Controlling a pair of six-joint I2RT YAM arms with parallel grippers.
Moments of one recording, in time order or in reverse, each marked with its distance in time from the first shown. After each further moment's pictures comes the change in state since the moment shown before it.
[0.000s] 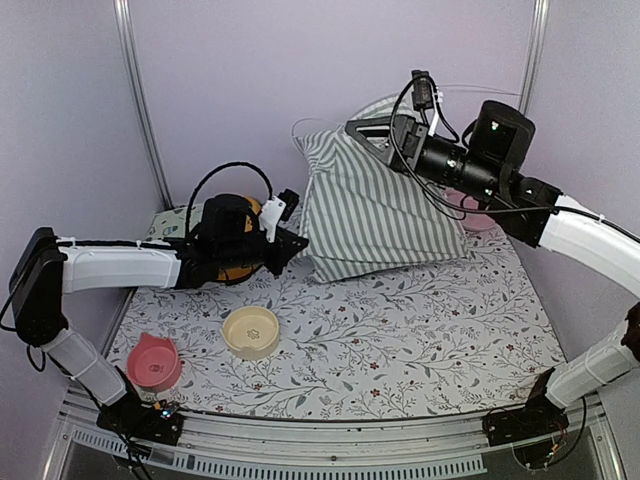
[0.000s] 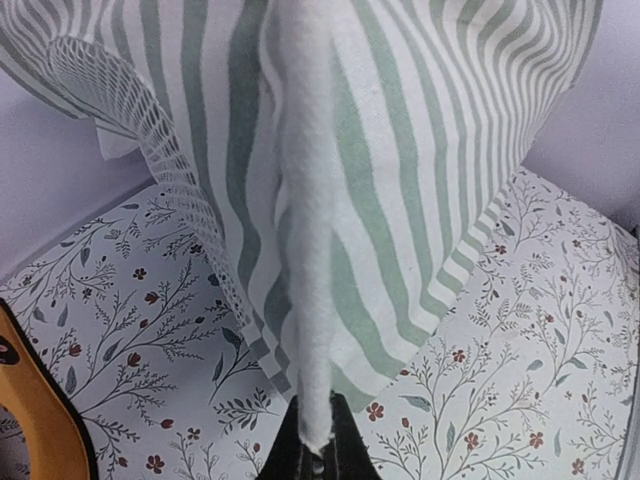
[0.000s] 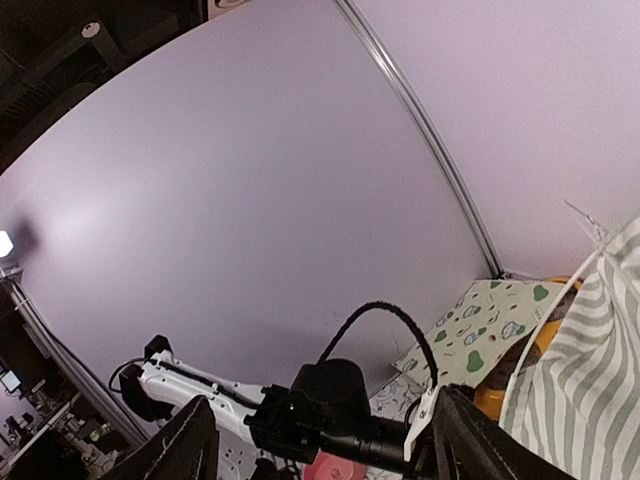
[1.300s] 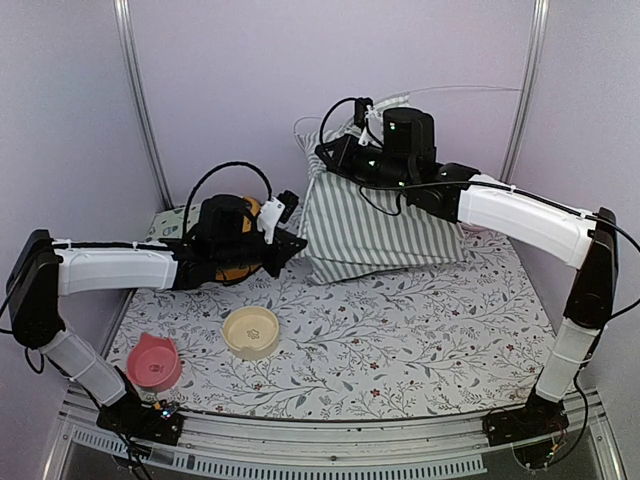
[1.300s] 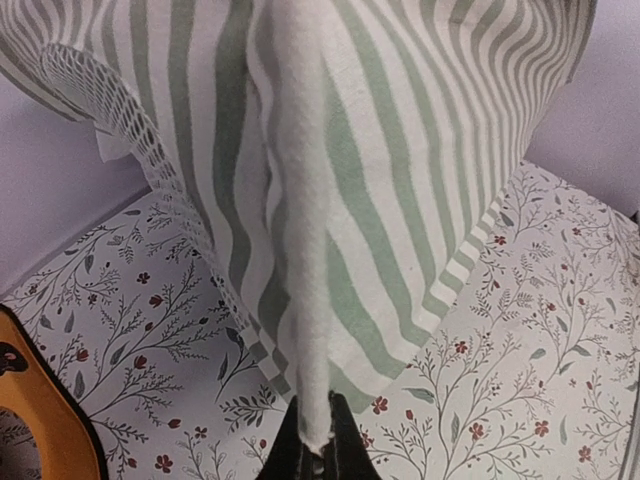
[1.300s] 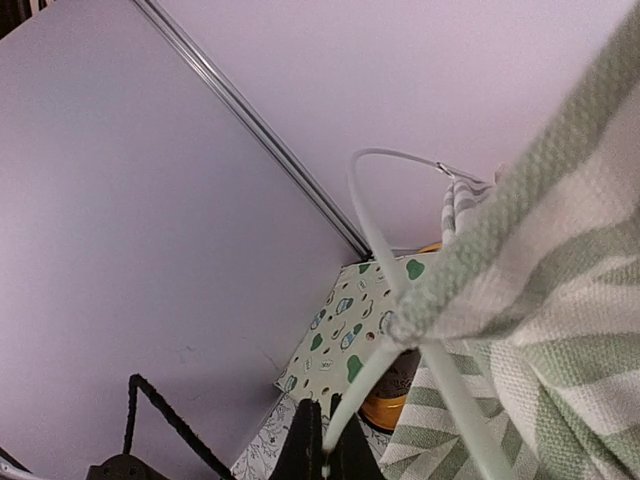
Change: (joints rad) left arm -0.002 -0.023 -0.014 -0.008 0.008 0.041; right arm 0.006 0.433 0.347 -0.169 0.347 0.023
